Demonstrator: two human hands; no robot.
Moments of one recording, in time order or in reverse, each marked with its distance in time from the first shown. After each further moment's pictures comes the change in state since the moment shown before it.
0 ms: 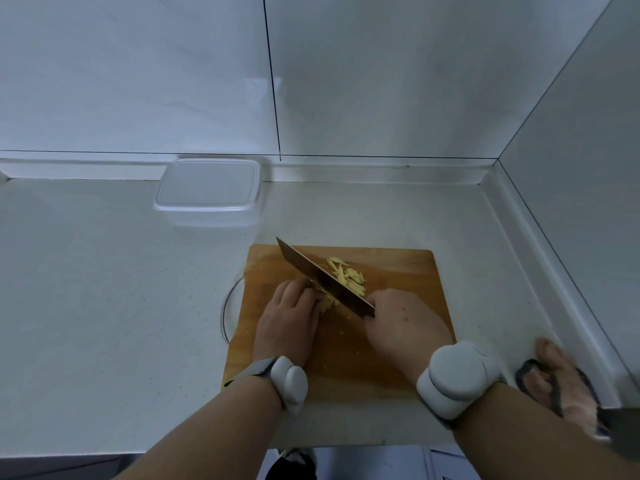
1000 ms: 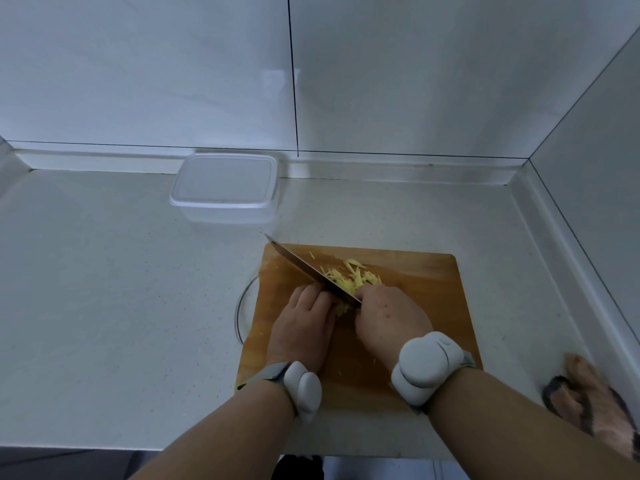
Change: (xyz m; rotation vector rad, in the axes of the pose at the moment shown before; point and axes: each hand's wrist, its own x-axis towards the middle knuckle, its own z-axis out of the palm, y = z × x) left_hand 0.000 0.002 -0.002 -0.023 0.033 -0.006; right_hand 0.029 -0.028 0.013 -0.073 0.003 -0.098
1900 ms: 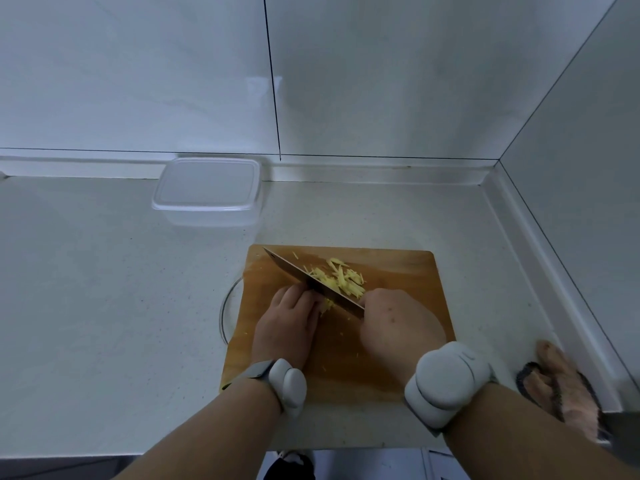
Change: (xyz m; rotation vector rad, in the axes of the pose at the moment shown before) left_hand -0.002 -0.002 0.000 0.019 -0.034 -0.021; right_hand -0.034 0.012 -0.017 -0.020 -0.028 0.086
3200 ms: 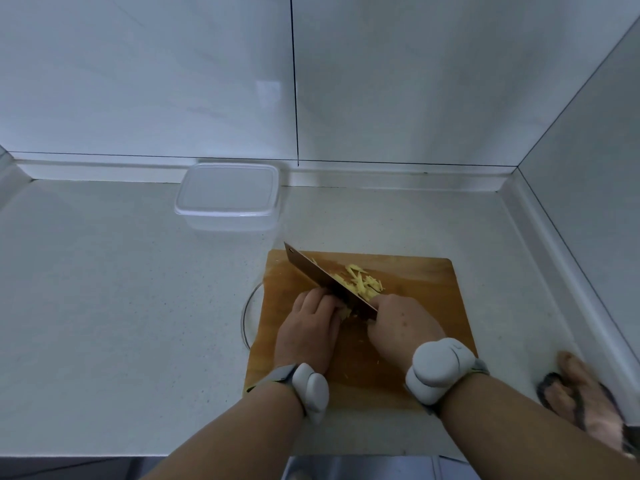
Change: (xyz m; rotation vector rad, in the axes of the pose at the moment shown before) left_hand 0.002 0.002 -0.002 -0.096 -0.004 -0.024; right_hand 0.034 0.001 0.022 0.055 0.019 -0.039
